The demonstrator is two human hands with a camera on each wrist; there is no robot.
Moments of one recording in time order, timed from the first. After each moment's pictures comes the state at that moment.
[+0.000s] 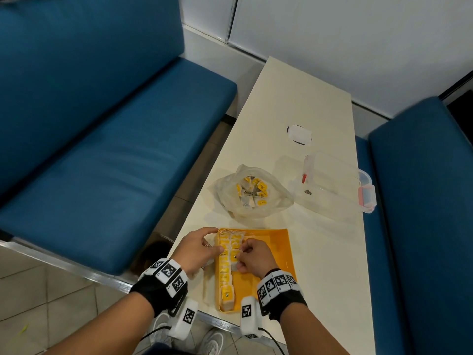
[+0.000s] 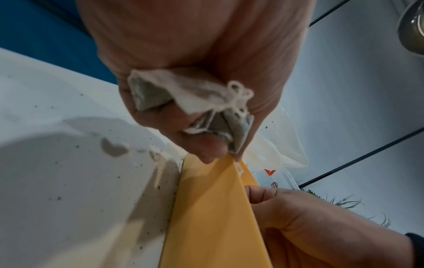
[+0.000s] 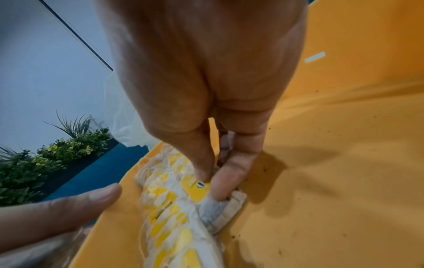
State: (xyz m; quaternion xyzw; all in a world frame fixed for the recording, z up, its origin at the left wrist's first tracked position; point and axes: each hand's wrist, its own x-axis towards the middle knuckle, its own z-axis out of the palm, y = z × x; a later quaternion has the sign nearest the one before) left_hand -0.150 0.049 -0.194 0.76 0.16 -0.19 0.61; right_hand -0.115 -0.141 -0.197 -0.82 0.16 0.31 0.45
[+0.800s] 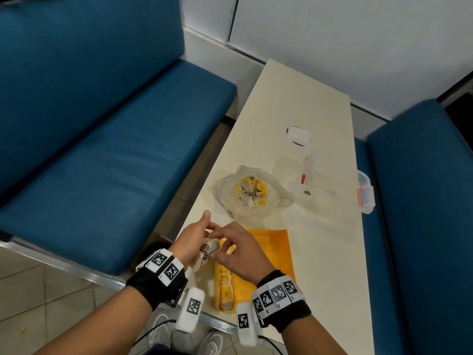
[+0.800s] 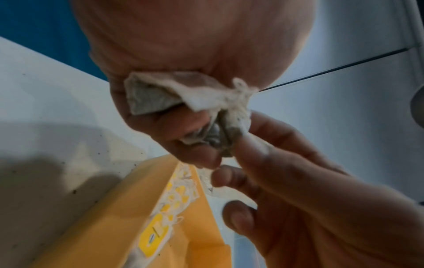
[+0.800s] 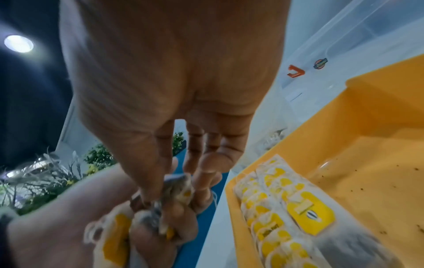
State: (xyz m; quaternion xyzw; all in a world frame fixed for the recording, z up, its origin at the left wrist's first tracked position) left_hand -0.137 0.053 -0.163 0.61 0.24 -0.23 0.72; right_hand -0.138 -0.103 -0.122 -0.86 -0.17 0.20 0.43
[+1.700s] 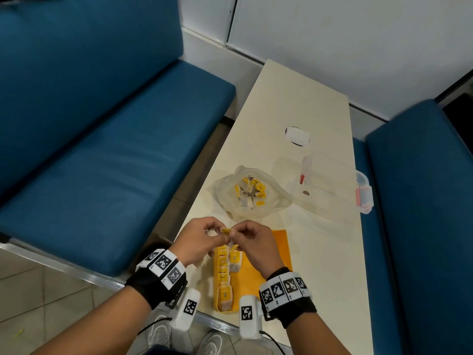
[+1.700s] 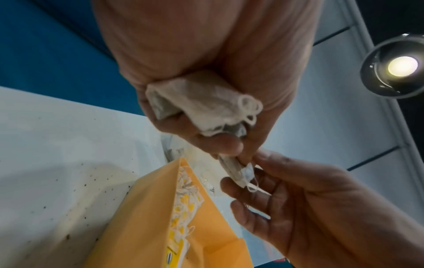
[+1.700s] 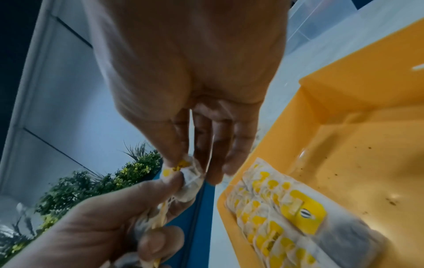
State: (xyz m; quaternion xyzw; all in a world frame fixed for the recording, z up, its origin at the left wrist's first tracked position) left_hand -0.143 0.048 -0.141 0.74 0.11 -0.15 0.65; right_hand -0.123 -0.121 -0.128 -0.81 0.01 0.15 0.56
